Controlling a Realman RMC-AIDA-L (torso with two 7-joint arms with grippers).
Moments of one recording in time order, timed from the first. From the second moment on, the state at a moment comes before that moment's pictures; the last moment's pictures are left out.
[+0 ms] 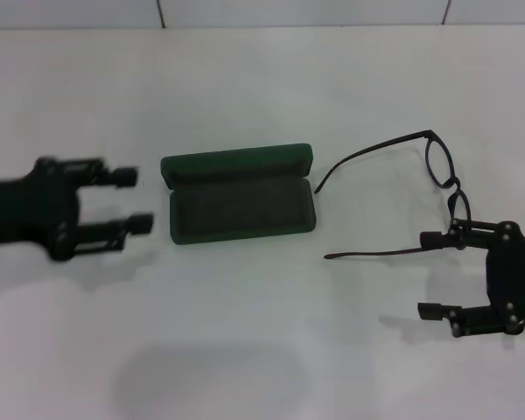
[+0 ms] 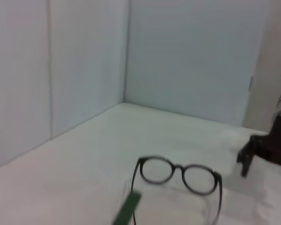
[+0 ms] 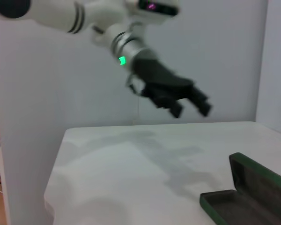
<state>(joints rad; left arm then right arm) -0.33 -1.98 0.82 0.90 1.84 1.74 -1.38 0.43 1.98 -0.97 -0.58 -1.79 -1.68 0.93</state>
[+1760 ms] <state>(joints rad) -0.22 -2.00 0.76 0.81 1.98 1.82 -1.16 0.84 1.88 -0.95 -0.91 -2.50 -1.66 2.55</state>
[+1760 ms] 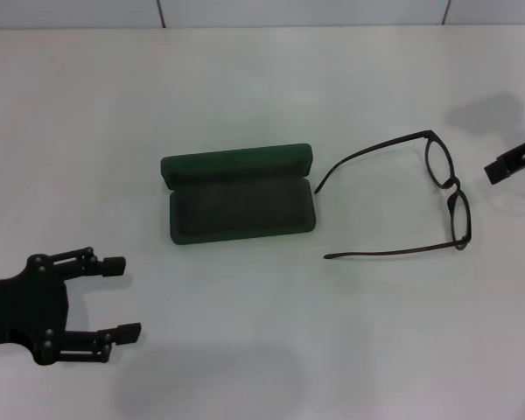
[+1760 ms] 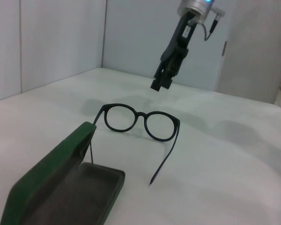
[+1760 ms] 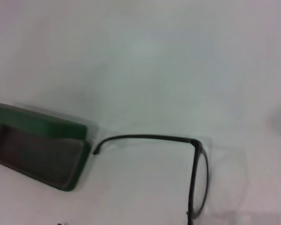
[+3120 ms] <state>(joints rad) -0.23 -2.00 0.75 0.81 1.98 1.80 -1.14 1.08 2.00 -1.03 -0.68 -2.76 -1.44 2.84</state>
